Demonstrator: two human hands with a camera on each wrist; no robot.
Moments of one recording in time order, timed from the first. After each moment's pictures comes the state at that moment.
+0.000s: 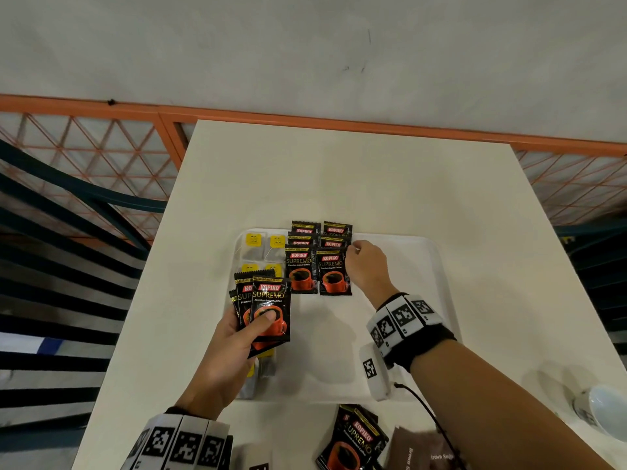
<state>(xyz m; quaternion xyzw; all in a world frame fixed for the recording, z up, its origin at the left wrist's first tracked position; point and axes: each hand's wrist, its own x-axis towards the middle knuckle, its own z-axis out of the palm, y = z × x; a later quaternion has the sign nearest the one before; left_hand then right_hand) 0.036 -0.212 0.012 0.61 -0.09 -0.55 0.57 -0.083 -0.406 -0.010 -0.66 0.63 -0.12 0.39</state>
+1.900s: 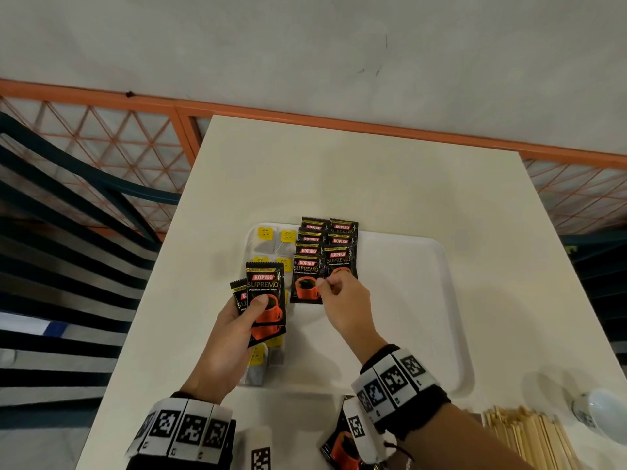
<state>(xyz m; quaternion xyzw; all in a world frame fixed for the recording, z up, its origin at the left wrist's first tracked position) 0.043 -0.206 0.015 0.61 -0.08 -0.52 0.60 -0.077 -0.322 -0.012 -0.67 0.58 -0.17 0.44</state>
